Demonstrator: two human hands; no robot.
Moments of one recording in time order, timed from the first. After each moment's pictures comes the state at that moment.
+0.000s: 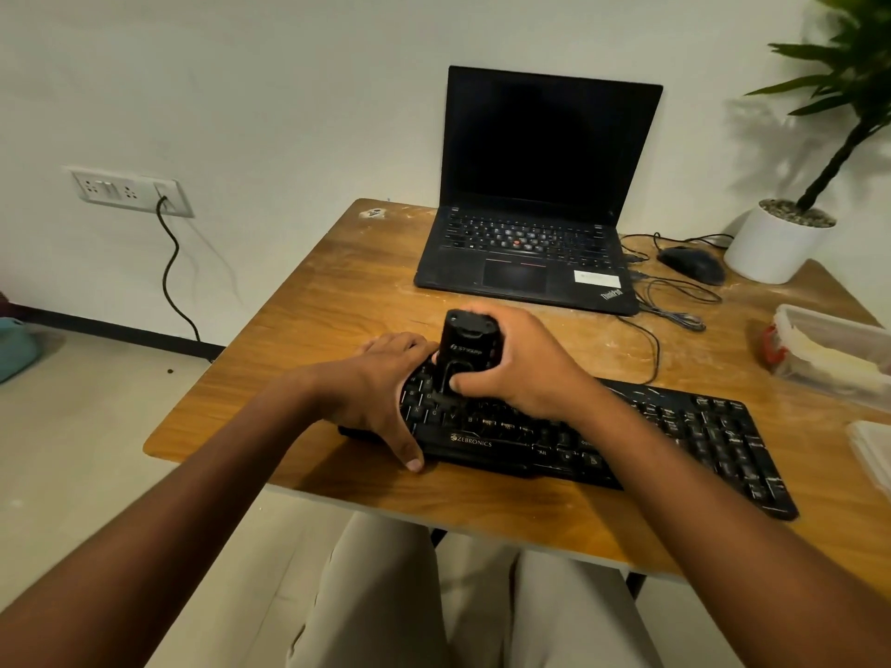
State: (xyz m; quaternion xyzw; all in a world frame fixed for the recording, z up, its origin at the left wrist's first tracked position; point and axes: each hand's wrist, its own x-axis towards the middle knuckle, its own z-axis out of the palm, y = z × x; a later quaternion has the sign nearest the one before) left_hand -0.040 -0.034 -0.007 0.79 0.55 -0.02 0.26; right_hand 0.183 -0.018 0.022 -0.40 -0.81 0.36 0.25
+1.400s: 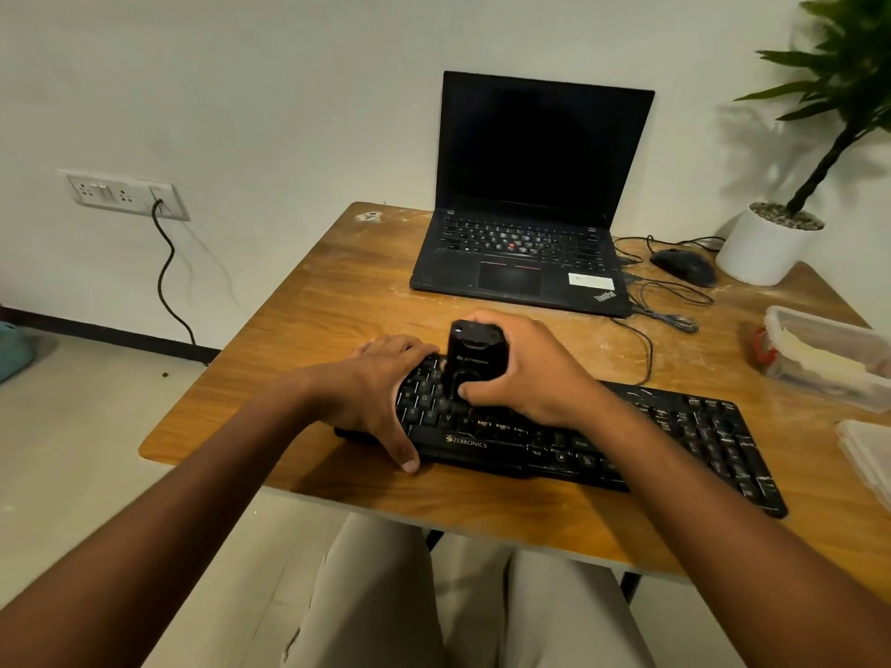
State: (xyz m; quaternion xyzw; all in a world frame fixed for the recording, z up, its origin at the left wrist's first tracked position) left_hand -0.040 -0.033 -0.008 0.79 0.56 -0.03 0.26; right_hand 0.194 -0.020 0.022 -0.42 -0.82 0.33 0.22
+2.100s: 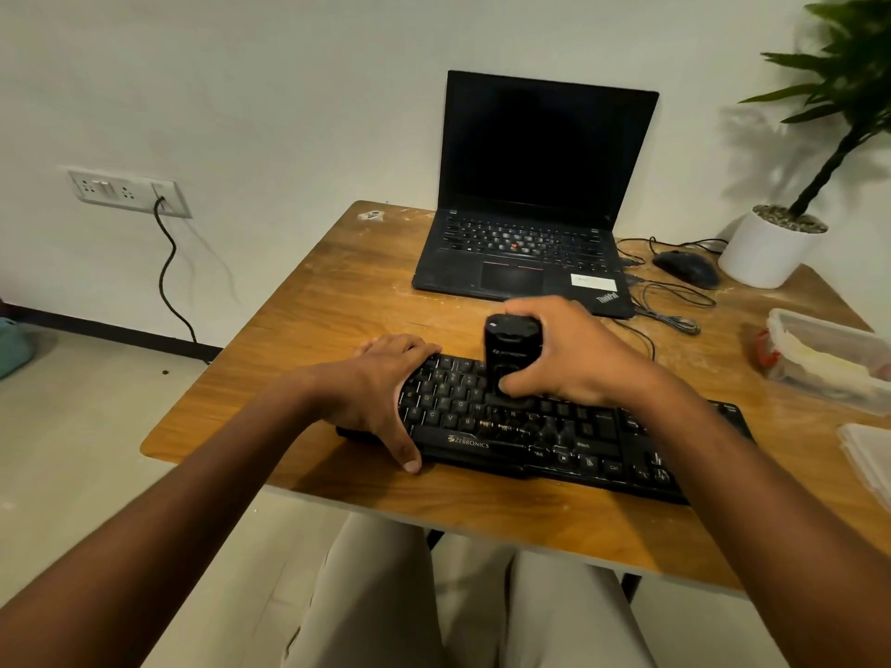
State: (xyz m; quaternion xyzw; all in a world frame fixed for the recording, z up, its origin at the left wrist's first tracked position) left_hand -0.036 -0.035 -0.004 0.78 0.56 -0.02 0.27; right_hand 0.214 -0.016 0.055 -0.46 -0.82 0.29 0.15
